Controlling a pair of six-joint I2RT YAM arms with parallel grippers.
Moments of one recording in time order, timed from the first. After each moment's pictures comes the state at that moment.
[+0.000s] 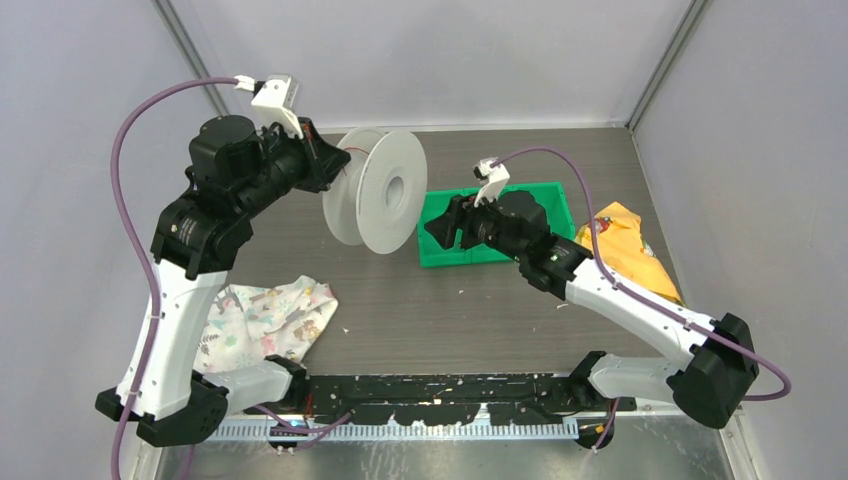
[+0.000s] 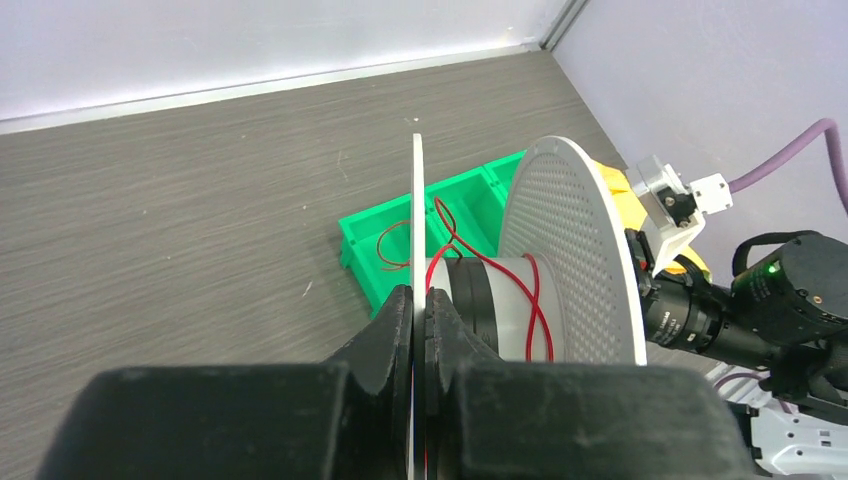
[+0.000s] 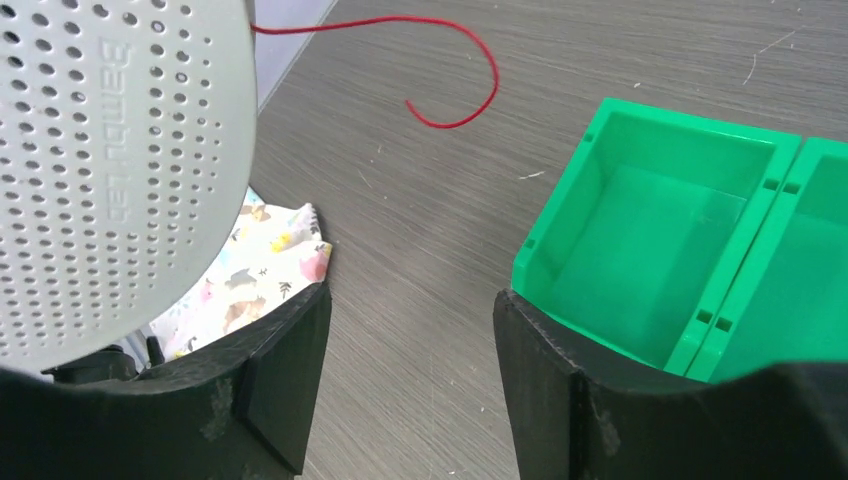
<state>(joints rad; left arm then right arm) -0.46 1.16 1.78 -0.84 0.09 -0.28 0.76 1.19 0.93 0.00 -0.03 0.45</state>
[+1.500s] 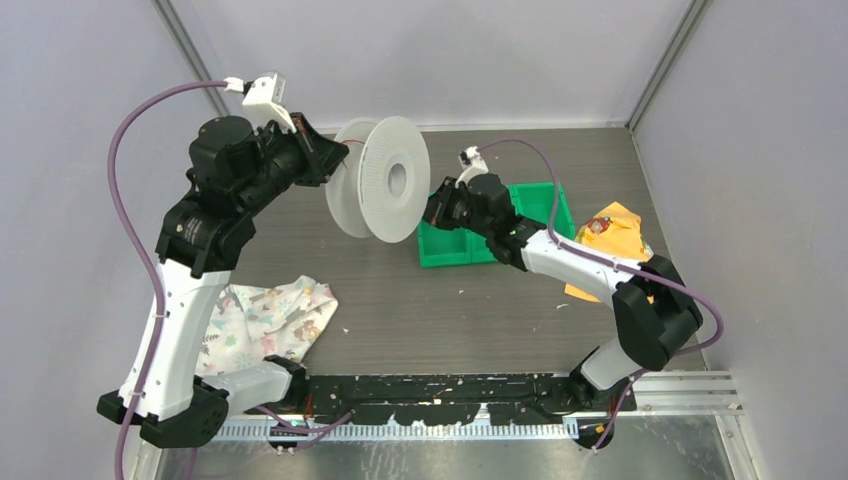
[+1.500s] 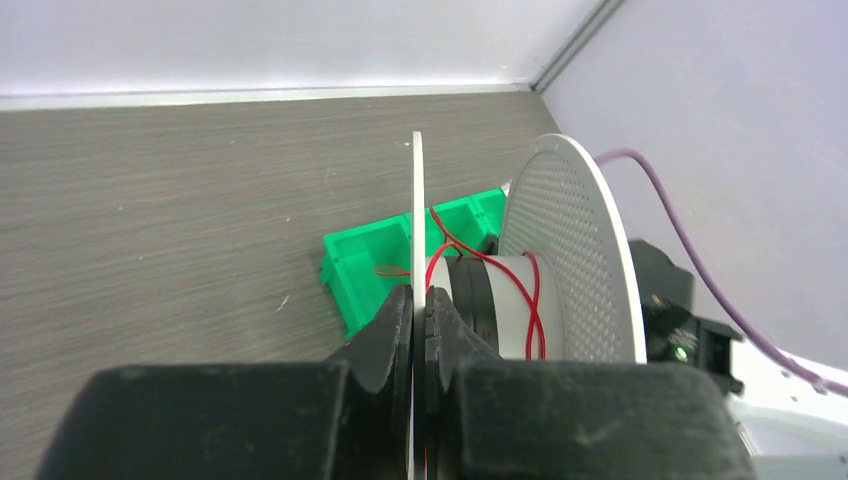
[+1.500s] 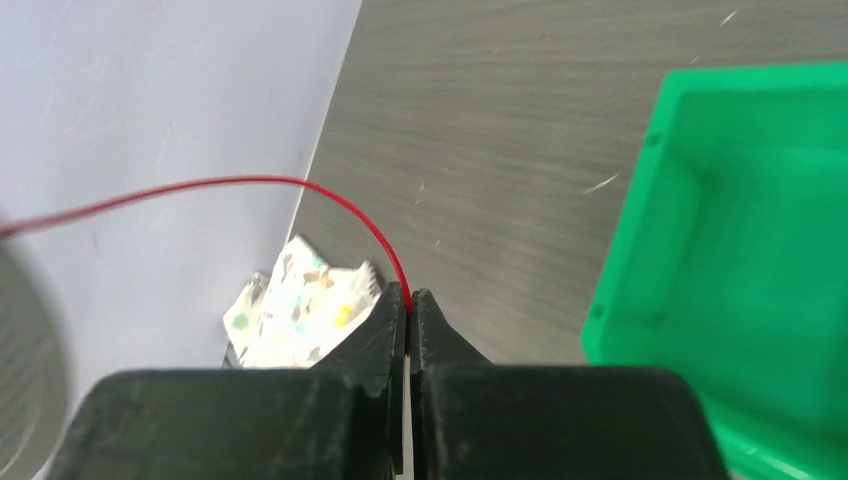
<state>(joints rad) -0.41 1.14 1.75 -0.76 0.11 -0.39 0.67 1.54 1.02 0.26 -0.12 0.79</state>
